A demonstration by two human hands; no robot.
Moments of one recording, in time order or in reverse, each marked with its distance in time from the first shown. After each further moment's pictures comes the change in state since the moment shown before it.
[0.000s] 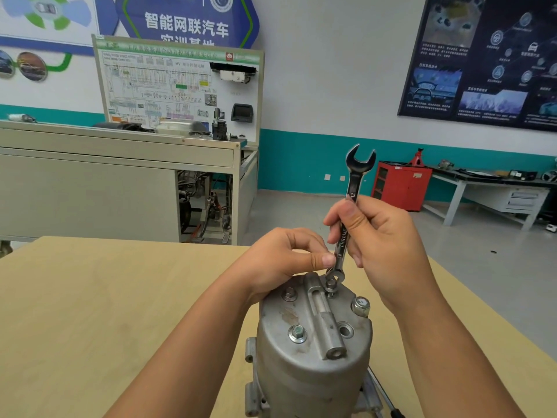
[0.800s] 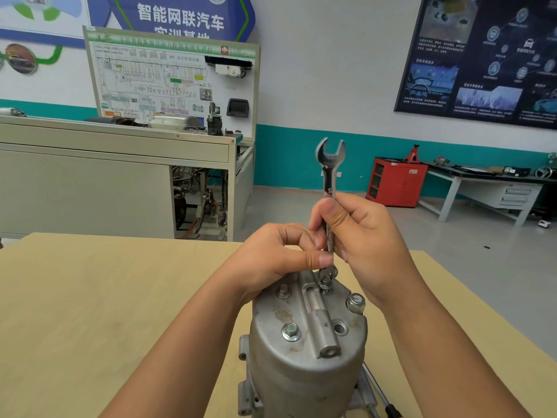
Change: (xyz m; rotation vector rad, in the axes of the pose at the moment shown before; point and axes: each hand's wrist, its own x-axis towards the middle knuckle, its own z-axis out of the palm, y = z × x) left_hand -0.001 -0.005 -0.001 -0.024 -0.016 0.053; right_hand 0.004 0.004 0.009 0.157 -0.155 0.049
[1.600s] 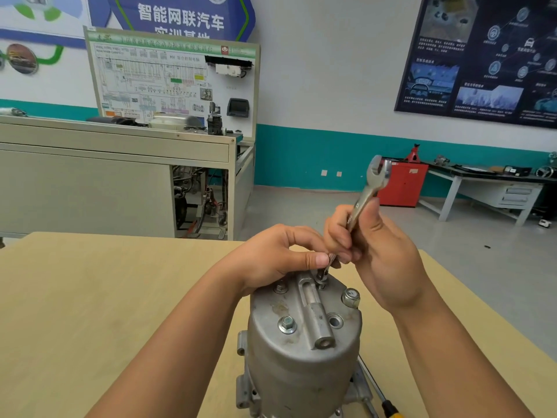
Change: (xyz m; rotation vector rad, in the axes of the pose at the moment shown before) left_hand 0.002 0.007 0.000 0.174 -0.127 -0.005; right_hand -0.012 0.006 -0.019 0.163 -0.182 0.011
